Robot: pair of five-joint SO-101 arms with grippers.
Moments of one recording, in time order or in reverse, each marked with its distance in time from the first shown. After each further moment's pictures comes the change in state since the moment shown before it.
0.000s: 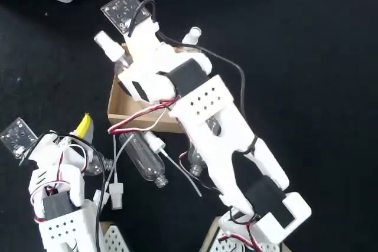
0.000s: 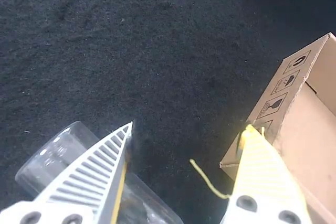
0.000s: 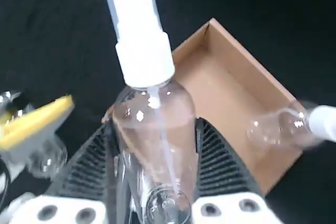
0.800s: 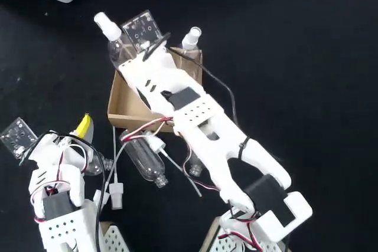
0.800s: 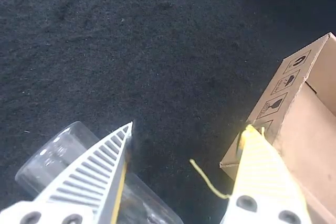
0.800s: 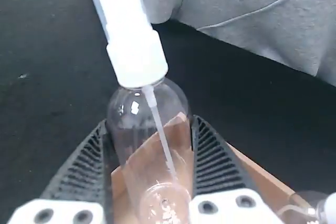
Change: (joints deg) left arm 0.0 0.0 0.0 0.0 0.0; right arm 3.0 0.0 35.4 -61.9 0.0
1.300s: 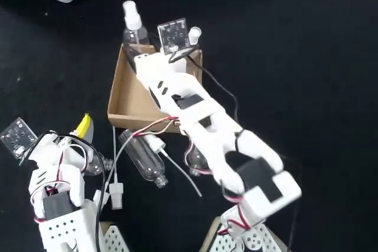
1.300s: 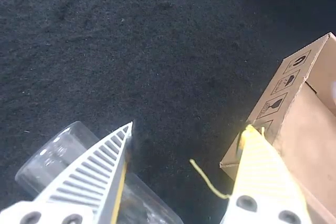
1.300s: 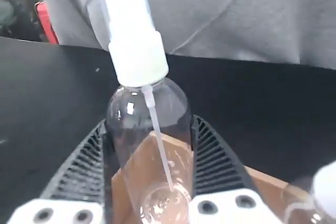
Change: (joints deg) left arm 0.0 0.0 0.0 0.0 0.0; right arm 5.1 11.9 6.2 -27.6 -13.2
